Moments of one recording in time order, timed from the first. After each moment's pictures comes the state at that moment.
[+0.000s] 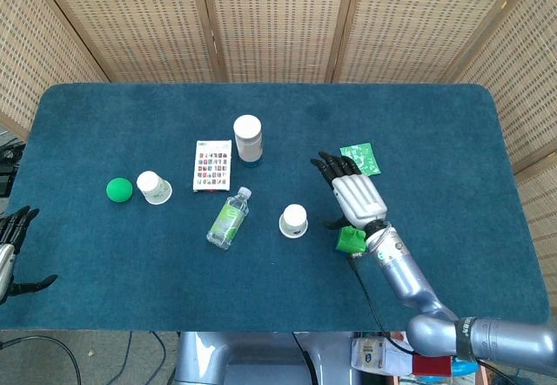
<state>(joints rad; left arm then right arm) -0.11 -0.99 -0.03 -1.72 1.38 1.33 -0.07 0.80 -1.30 0.25 -1.84 -0.89 1.06 -0.38</state>
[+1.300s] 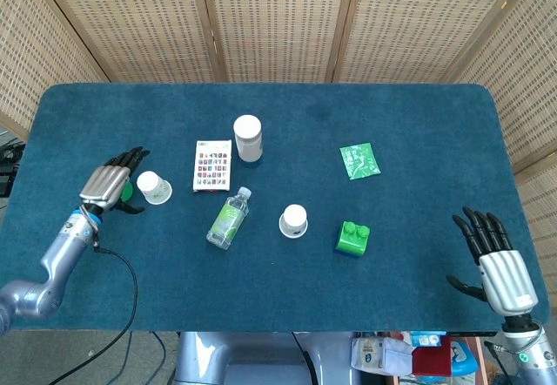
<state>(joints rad) -0.65 -1.37 -0.20 -1.21 1.21 0.76 -0.04 0.18 -1.22 -0.04 -1.40 -1.62 1.63 0.15</state>
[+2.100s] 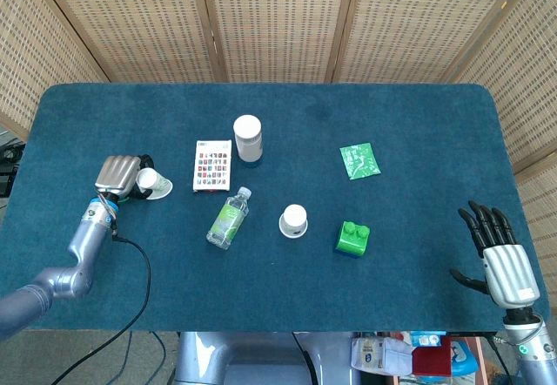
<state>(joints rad) -0.73 -1.53 -0.22 -1.02 1.04 0.76 0.17 0.17 -1.23 0.01 -1.39 -1.59 1.58 0.17</state>
